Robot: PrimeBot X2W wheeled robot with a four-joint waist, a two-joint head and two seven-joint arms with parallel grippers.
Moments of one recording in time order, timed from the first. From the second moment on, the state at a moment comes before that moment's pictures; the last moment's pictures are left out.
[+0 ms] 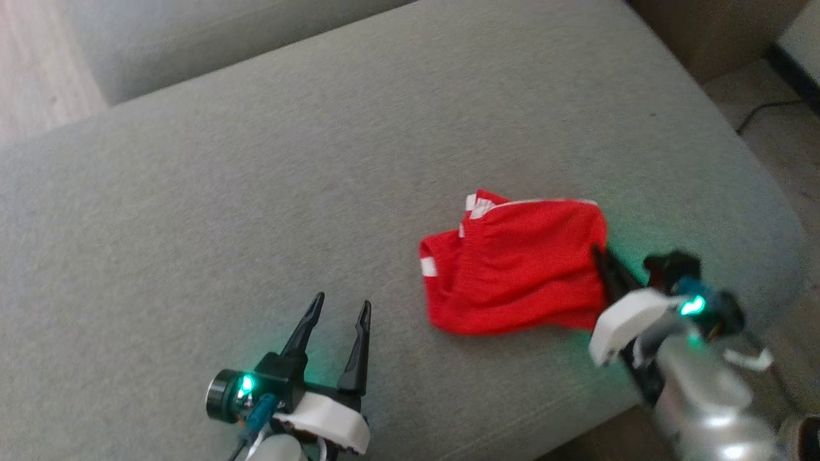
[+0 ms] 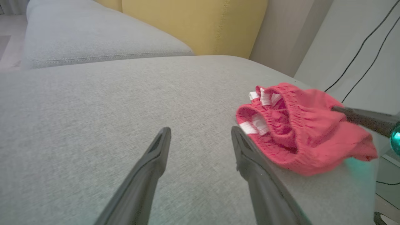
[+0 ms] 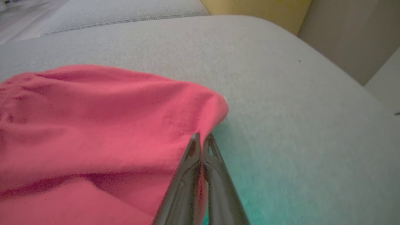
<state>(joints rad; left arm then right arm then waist) -0.15 0.05 -0.46 0.42 -0.27 0.03 -0.25 -0.45 -0.09 0.19 0.94 0.11 0.13 -0.25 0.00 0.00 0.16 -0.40</state>
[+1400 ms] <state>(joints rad) -0.22 0.04 -0.24 0.41 -0.19 0.05 -0.26 -0.61 -0.10 -0.18 0.66 -0.06 0.13 -0.25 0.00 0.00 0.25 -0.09</state>
